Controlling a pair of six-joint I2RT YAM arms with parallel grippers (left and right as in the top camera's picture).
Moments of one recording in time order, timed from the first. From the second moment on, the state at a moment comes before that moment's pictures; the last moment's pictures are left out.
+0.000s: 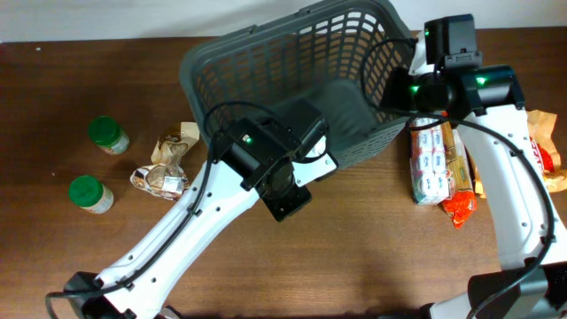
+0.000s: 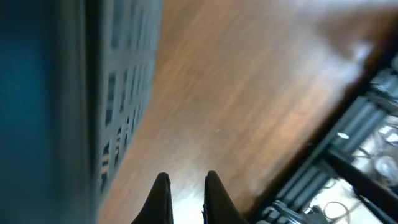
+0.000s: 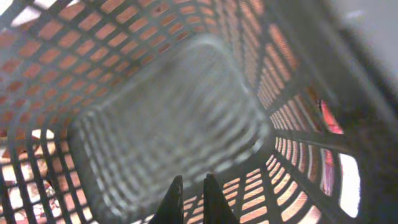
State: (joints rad) left arm -0.74 1.65 1.74 -1.48 0.01 0.24; right arm 0.14 1.67 1.73 -1.05 -0.16 0.36
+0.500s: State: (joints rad) left arm -0.54 1.65 1.74 -1.37 -0.12 0.07; right arm 0.18 1.63 1.73 -1.10 -0.16 0.32
